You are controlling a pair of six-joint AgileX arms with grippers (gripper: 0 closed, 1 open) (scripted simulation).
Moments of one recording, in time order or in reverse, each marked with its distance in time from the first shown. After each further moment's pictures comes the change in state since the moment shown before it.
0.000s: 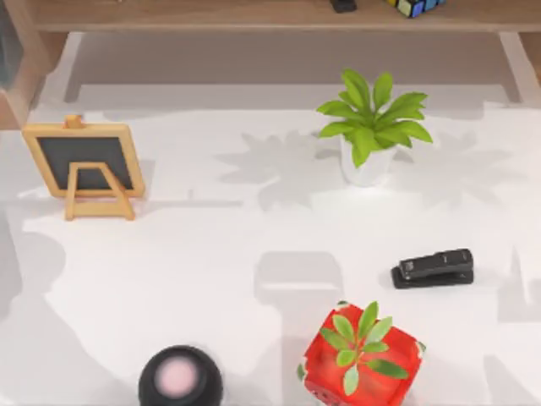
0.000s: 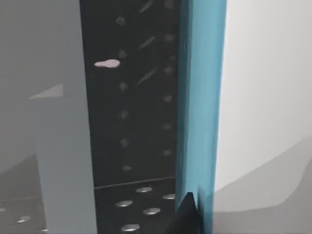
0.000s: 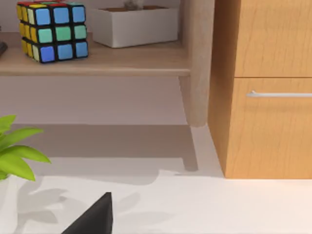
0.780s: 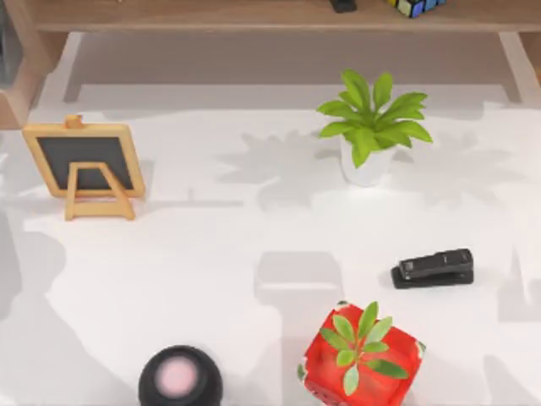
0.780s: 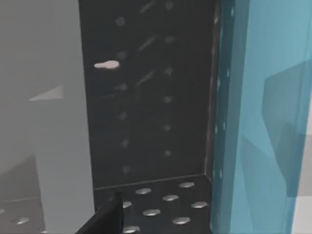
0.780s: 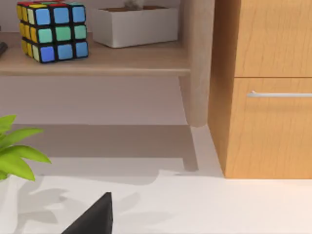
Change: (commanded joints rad) left arm 0.000 0.000 0.000 0.000 0.000 0.000; right arm 0.000 0.000 0.000 0.000 0.000 0.000
